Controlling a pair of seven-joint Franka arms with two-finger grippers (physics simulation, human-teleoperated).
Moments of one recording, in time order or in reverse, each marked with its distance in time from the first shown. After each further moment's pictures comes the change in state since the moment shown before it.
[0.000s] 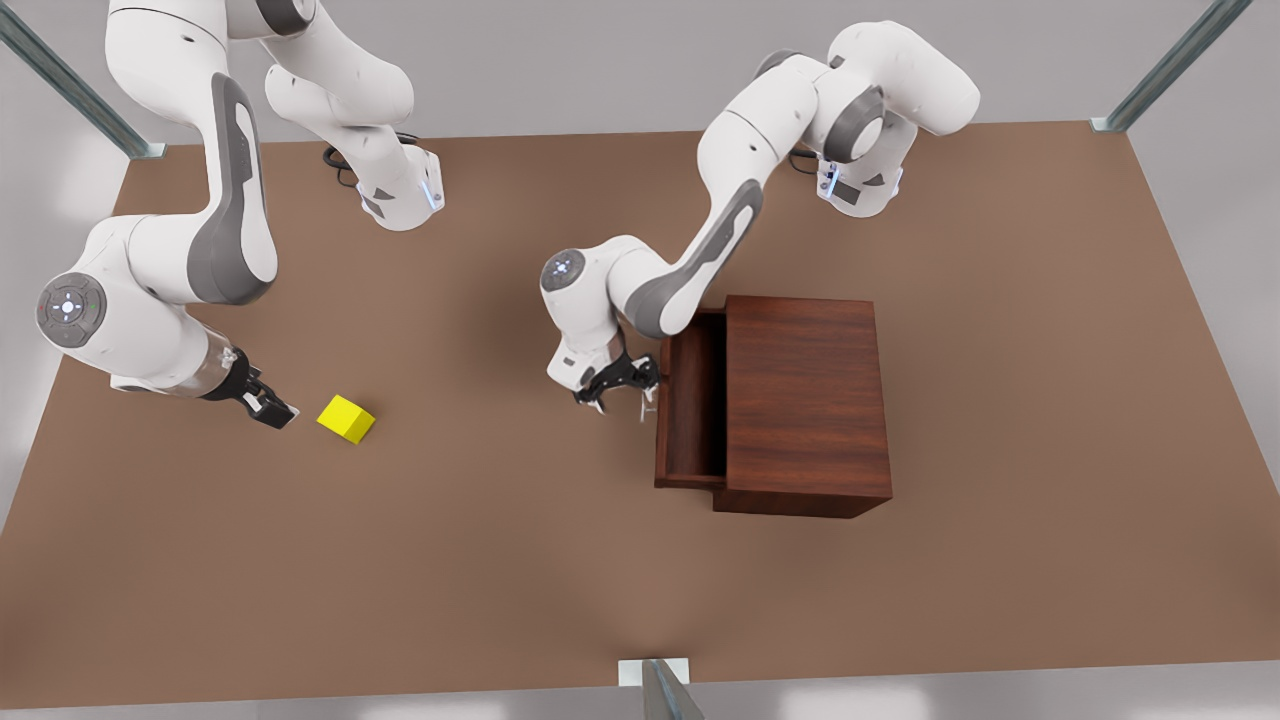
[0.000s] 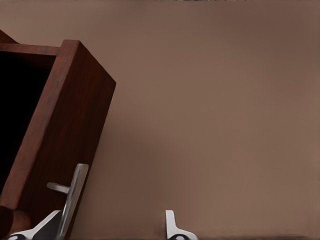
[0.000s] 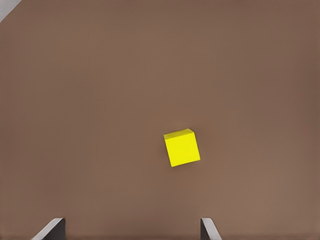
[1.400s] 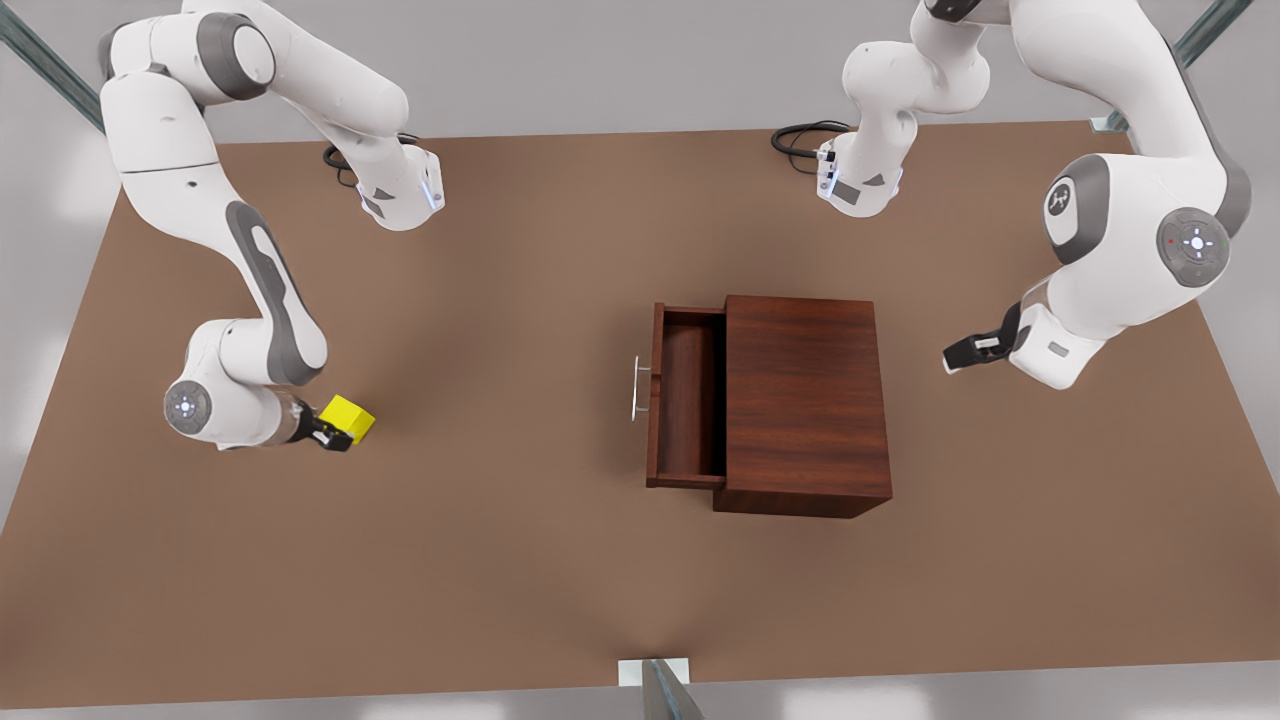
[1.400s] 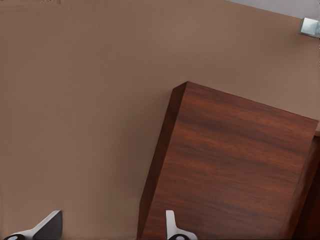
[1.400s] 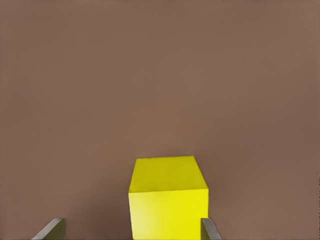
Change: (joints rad) left arm 0.768 -0.747 0.006 -0.491 -0.377 -0.321 0.855; right arm -0.424 0.288 0.360 -0.285 -0.121 0.419 -0.213
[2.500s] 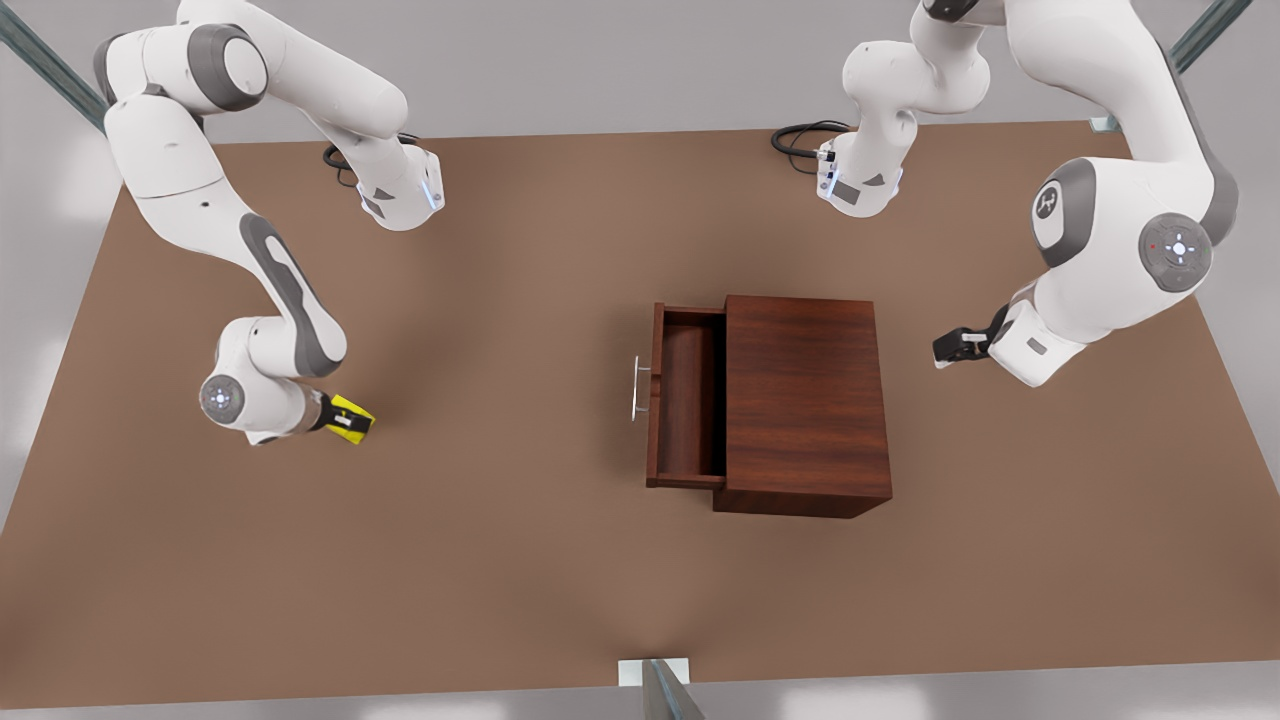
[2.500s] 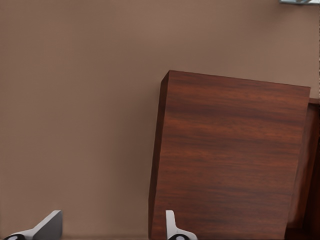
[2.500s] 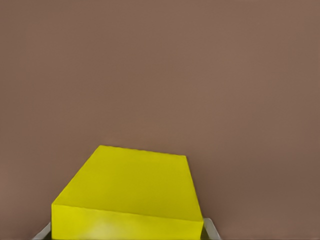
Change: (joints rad) left arm -0.021 0.004 -0.002 -0.008 0.009 -0.003 0.146; right arm -0.034 0.050 0.006 -0.151 -0.059 0.153 -0.153
